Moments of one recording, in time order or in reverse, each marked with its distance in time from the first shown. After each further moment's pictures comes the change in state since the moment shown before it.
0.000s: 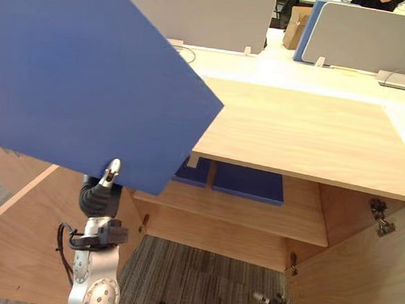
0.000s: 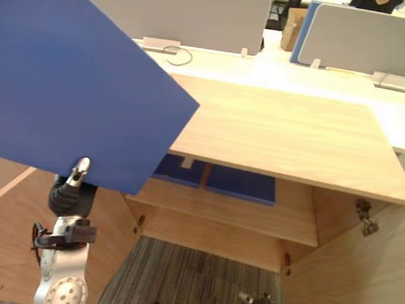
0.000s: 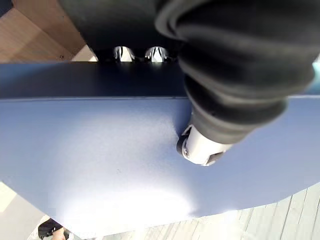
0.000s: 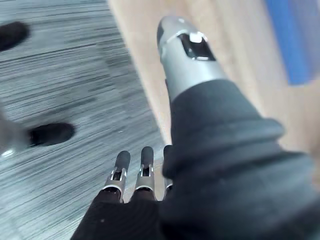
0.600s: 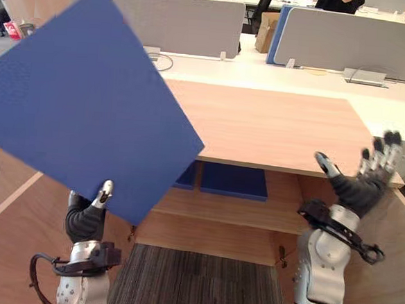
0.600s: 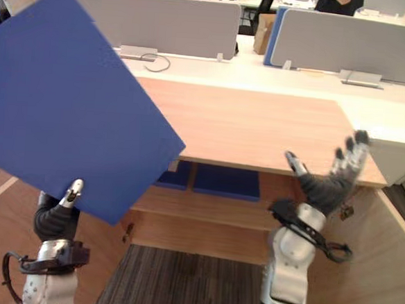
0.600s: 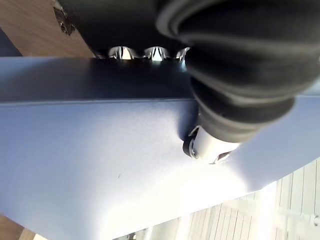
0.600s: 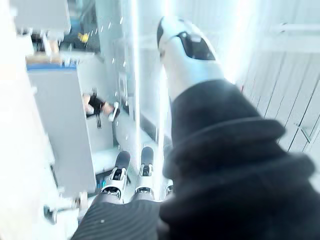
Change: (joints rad) left arm 0.100 -0.004 0.019 -0.071 0.292 0.030 0.028; right arm -0.128 0.053 0.167 -1.323 -0.326 -0.079 -0.238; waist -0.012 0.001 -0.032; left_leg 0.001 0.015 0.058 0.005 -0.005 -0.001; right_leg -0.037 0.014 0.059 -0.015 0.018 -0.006
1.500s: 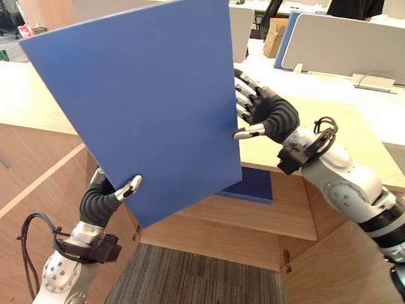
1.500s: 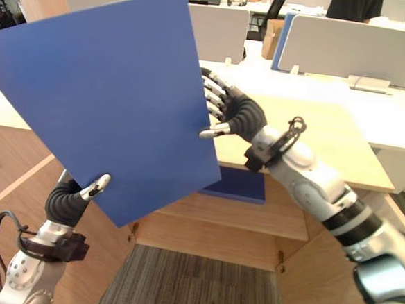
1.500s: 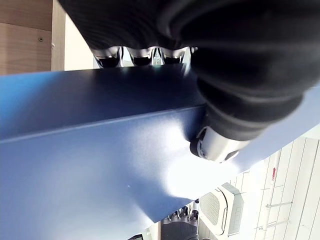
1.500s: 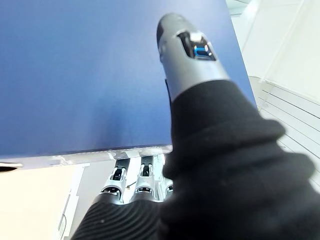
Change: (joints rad) left arm -0.059 0.370 -0.103 -0.029 -0.027 -0.021 -0.072; right arm -0.775 -0.974 0.765 0.325 1.159 0.040 0.541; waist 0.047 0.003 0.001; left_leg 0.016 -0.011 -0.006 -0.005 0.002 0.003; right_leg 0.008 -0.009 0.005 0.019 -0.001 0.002
